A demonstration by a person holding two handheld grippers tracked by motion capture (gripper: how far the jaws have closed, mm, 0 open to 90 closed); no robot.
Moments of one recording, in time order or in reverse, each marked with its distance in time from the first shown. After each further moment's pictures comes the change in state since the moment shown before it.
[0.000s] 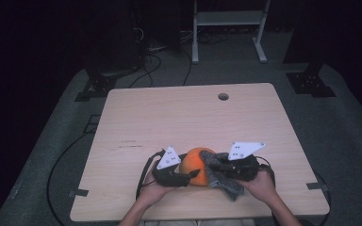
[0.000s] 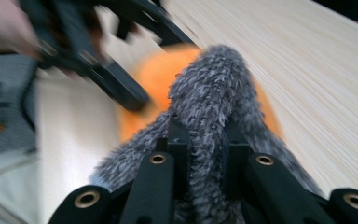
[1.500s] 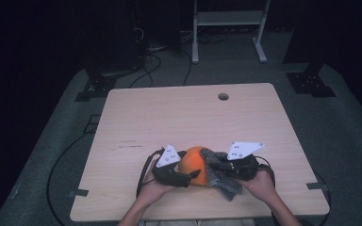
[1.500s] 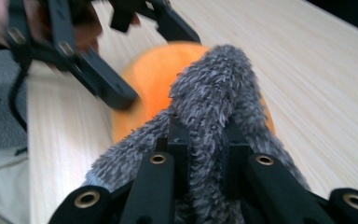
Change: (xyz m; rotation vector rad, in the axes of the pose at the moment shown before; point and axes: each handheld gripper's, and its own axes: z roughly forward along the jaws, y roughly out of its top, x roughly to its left) left arm 0.006 0.001 0.000 -0.004 -0.005 -0.043; right arm 0.000 0.000 0.002 0.012 -0.028 -0.012
